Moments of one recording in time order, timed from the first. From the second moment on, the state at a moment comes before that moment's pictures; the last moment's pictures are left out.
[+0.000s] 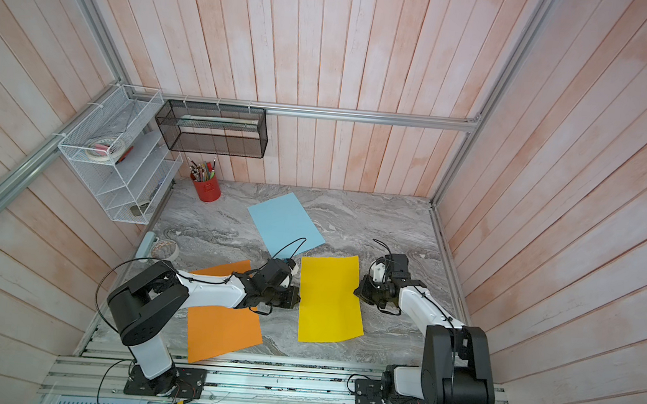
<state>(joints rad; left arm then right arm) -0.83 1.77 0.85 0.02 0.23 -0.67 0.09 1.35 0.64 -0.42 -0.49 0.45</state>
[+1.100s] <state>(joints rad) -0.83 1.79 0.83 0.10 0.24 -0.69 0.41 1.37 0.72 -0.32 -0.50 0.62</state>
